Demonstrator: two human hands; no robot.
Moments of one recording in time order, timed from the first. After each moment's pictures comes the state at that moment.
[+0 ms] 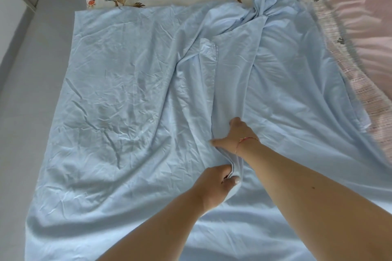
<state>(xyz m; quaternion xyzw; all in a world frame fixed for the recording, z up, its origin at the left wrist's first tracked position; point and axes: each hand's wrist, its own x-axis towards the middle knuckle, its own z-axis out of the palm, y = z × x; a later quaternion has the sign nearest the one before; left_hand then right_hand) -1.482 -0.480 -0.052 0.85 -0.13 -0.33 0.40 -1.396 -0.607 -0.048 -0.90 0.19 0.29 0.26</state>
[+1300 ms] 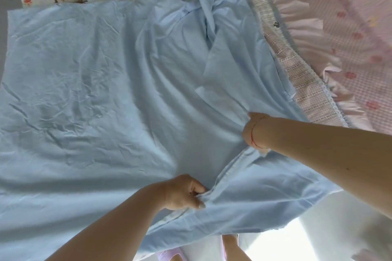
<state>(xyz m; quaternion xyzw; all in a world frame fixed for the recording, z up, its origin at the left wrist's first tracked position) -1.532 -0.519 -0.060 0.70 -0.20 -0.60 0.33 -1.469 -0.764 -0.012 -0.73 -0.28 0.49 -0.39</state>
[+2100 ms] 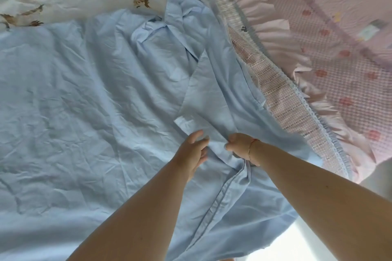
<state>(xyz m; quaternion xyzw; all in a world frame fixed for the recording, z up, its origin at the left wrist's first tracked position) -1.461 -0.674 -0.060 0.62 0.17 -0.42 0.64 -1.485 -0.837 -0.069 -0.83 0.25 0.35 0.36</state>
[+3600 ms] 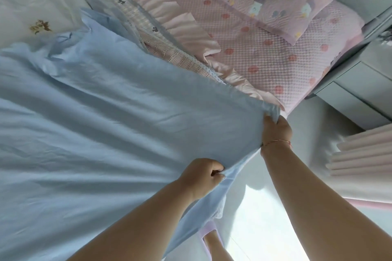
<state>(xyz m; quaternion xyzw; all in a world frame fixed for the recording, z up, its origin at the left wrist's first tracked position) -1.592 -0.781 -0.040 0.77 -0.46 -0.39 0.21 -1.669 -0.981 -0.039 -0.51 0.64 -0.28 0.50</state>
